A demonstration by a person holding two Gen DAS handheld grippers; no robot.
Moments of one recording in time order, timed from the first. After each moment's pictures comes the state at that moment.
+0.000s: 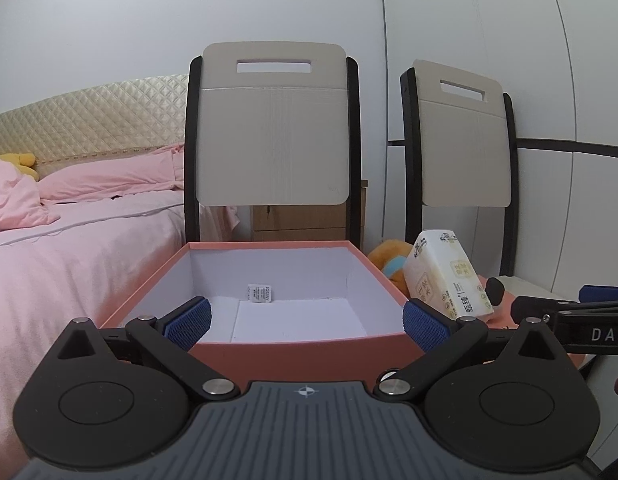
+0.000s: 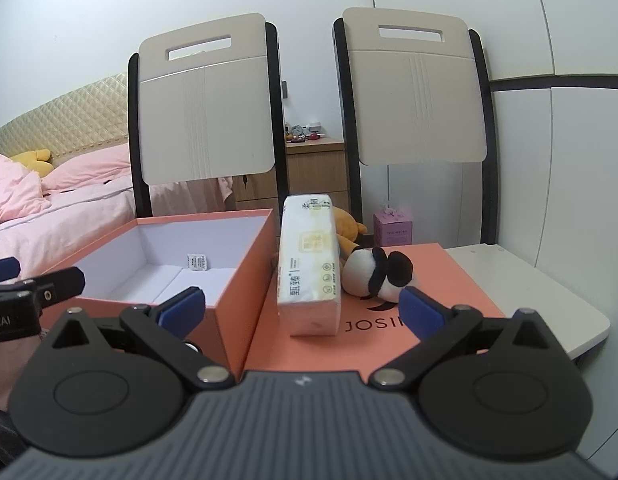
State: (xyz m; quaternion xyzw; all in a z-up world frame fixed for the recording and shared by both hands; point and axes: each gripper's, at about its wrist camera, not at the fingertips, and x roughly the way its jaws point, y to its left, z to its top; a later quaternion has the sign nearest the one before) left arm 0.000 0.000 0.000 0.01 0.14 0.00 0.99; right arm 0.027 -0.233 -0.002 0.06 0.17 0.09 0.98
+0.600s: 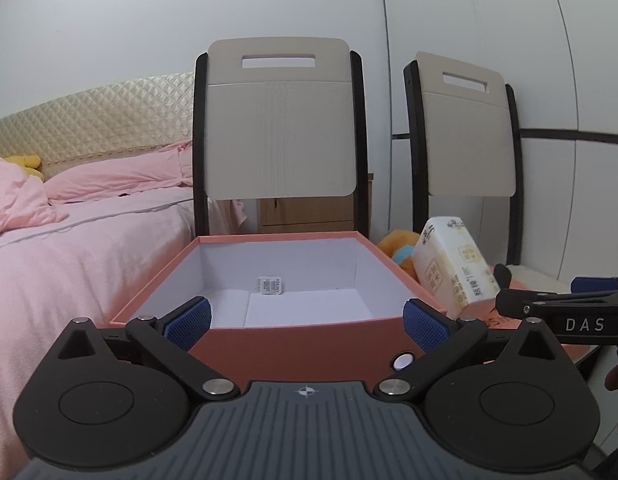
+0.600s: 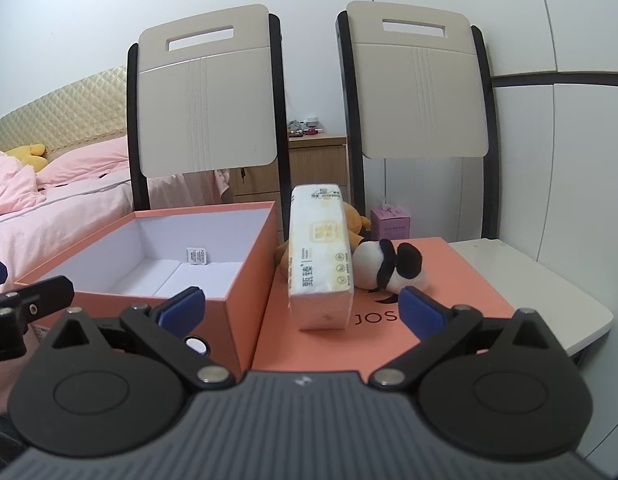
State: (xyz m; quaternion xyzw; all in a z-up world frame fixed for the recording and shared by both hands) left arm -0.006 0.004 0.002 0.03 0.14 0.02 0.99; right arm 0.035 -0.201 -0.010 0.03 0.17 0.08 0.98
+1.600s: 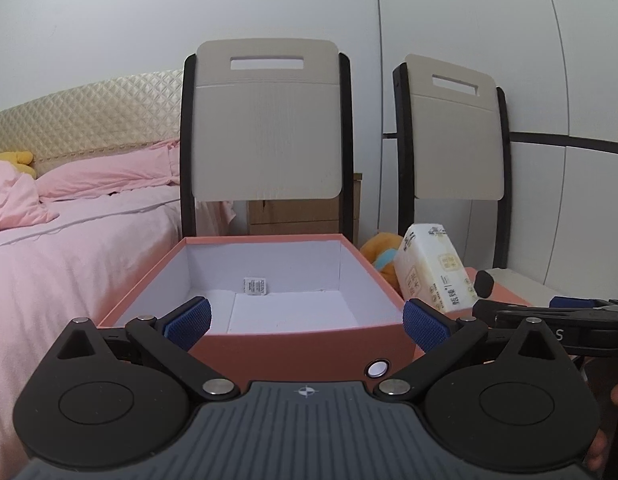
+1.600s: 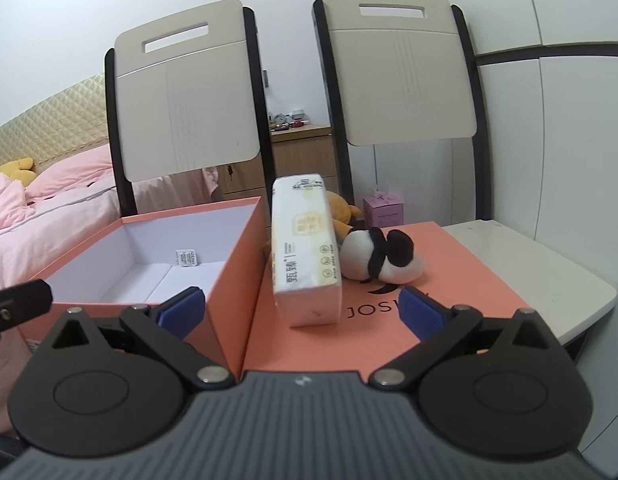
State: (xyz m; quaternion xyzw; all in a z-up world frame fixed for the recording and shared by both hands) left arm -0.013 -0.005 0.018 0.02 0.14 0.00 0.99; right arm 0.046 -0.215 -0.017 0.07 0.18 0.06 0.98
